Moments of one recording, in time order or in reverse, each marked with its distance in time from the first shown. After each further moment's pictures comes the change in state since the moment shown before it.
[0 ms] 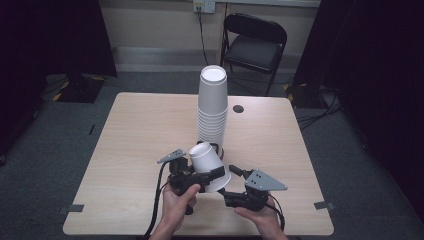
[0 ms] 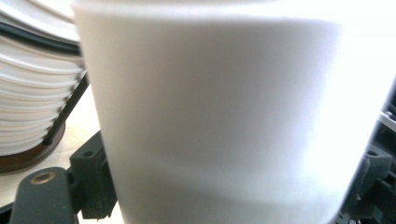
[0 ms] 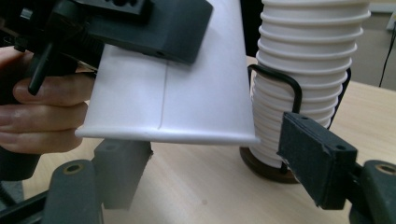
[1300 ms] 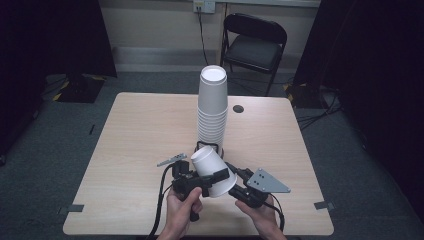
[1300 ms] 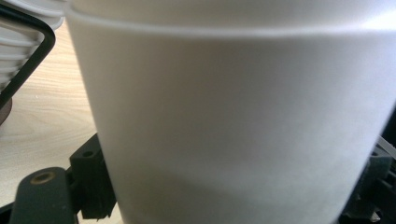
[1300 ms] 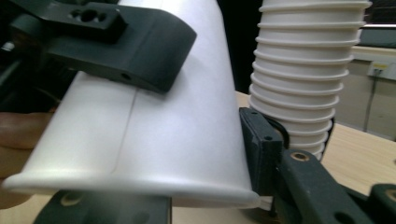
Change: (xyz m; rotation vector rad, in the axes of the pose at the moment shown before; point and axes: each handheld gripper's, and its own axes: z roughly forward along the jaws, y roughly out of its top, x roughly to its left) left arm -0.015 -0.008 0.001 -0.031 -0.079 -0.127; right arm -0.001 0.008 0.000 -0.136 -0.028 -0.065
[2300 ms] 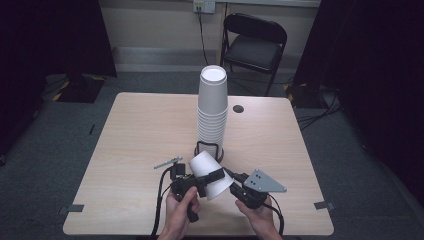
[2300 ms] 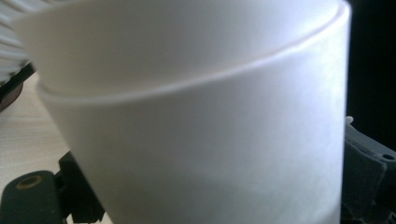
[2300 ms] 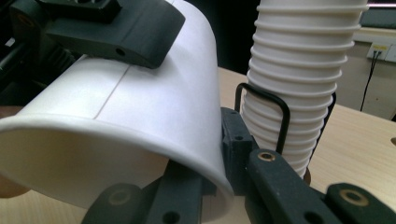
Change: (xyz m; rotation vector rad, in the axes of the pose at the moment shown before) left arm 0.025 -0.008 -0.003 -0.025 -0.022 -0.103; right arm 0.000 -0.008 0.003 0.091 -0.001 0.007
